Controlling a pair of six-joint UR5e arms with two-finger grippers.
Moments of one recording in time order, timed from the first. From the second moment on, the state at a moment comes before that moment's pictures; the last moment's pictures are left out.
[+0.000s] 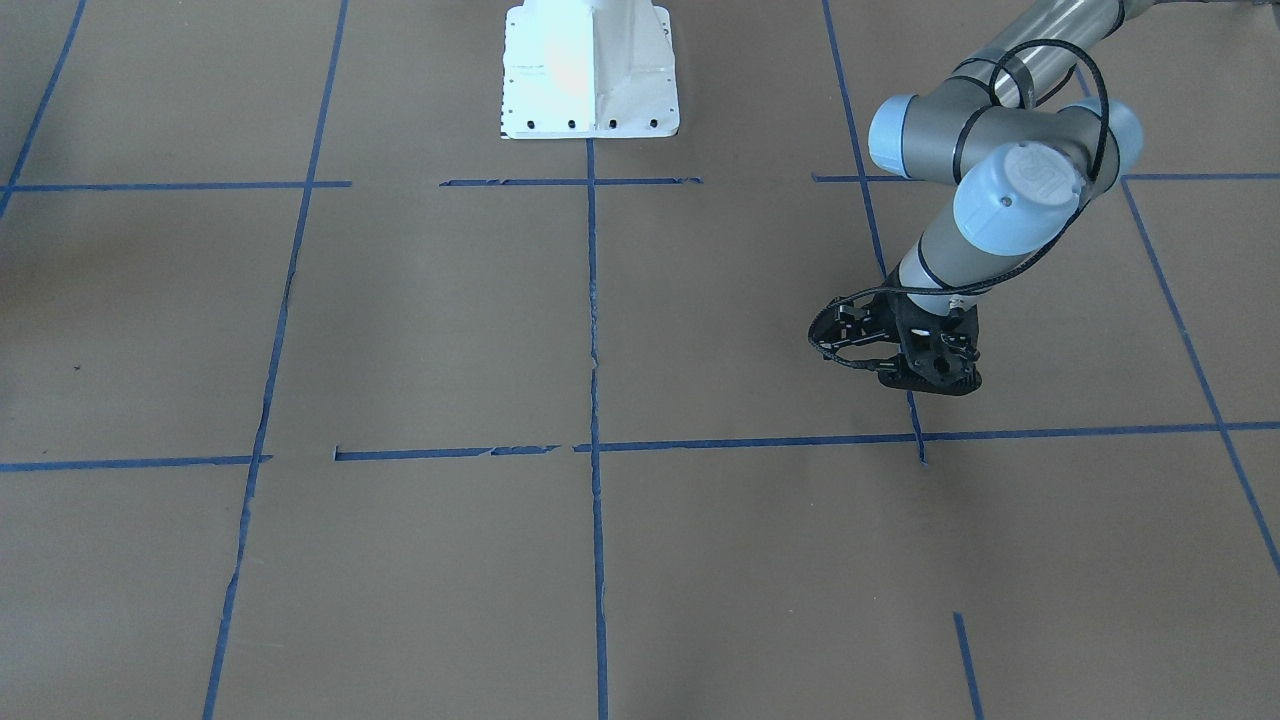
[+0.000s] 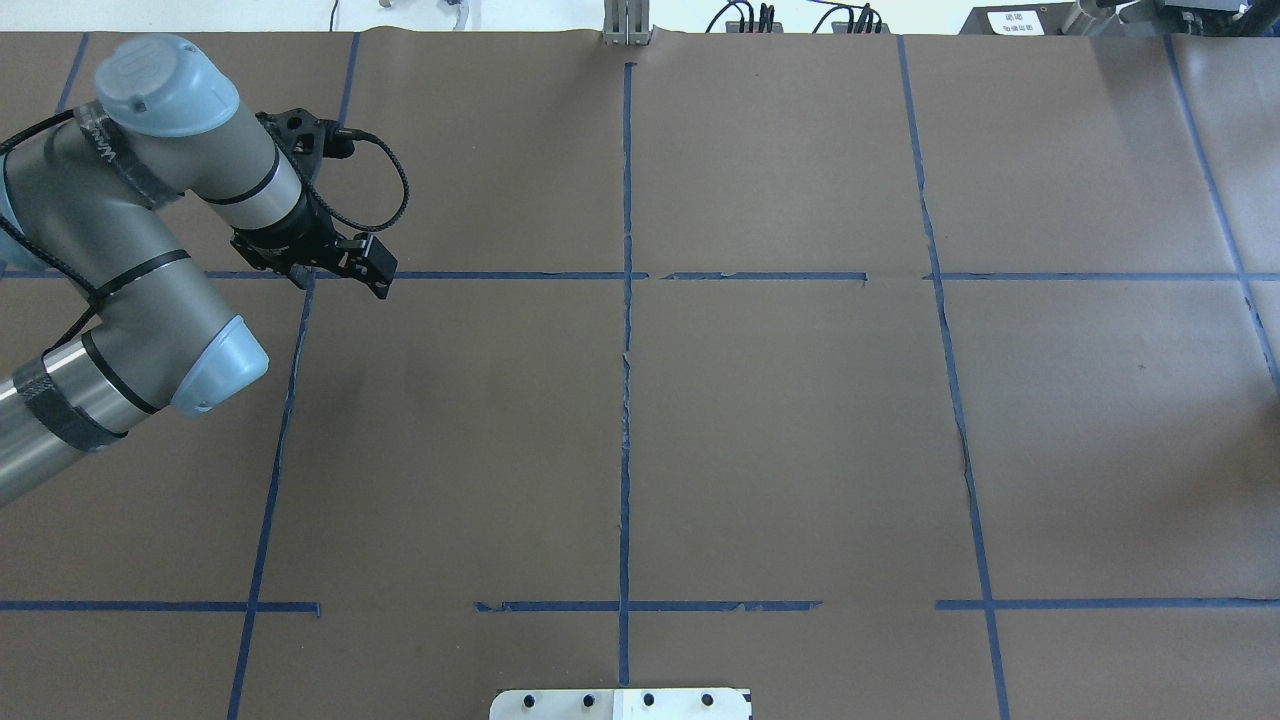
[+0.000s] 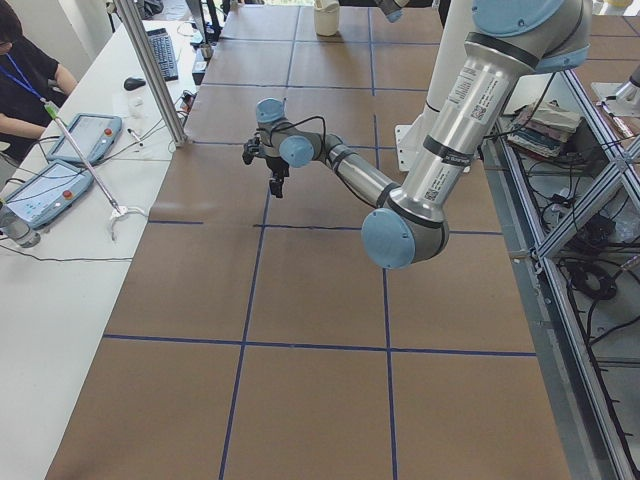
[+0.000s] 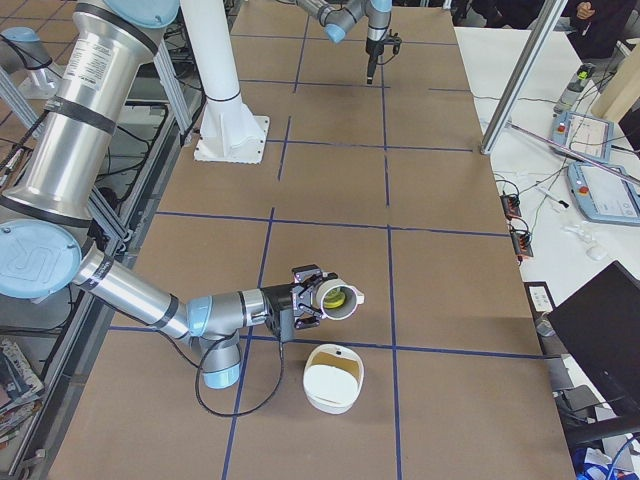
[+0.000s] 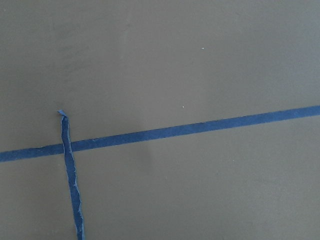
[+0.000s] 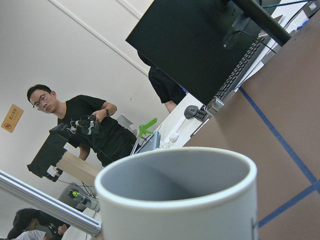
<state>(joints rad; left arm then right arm) -0.85 -2.05 -1.62 -1.69 -2.17 -0.78 0.93 -1.95 1.22 0.79 1.35 1.71</state>
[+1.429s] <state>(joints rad) -0.85 -2.05 -1.64 -1.68 -2.17 -0.78 1.14 -1.86 1.07 1.00 1.32 2.71</state>
